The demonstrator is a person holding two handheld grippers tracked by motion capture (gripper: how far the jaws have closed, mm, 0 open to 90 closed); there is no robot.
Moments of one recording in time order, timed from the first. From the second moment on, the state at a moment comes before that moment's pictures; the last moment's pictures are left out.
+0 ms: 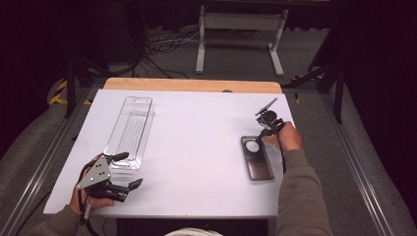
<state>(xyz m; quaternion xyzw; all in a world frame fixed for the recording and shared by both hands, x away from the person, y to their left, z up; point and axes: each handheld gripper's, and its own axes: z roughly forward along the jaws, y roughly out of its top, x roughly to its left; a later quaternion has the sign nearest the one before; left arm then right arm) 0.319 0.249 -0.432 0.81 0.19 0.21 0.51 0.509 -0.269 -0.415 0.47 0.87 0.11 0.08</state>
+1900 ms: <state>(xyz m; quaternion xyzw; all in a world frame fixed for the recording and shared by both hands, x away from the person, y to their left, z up) 0.334 0.228 -0.412 0.78 0.21 0.21 0.54 0.413 -0.219 -0.352 0.39 0.76 0.43 0.29</state>
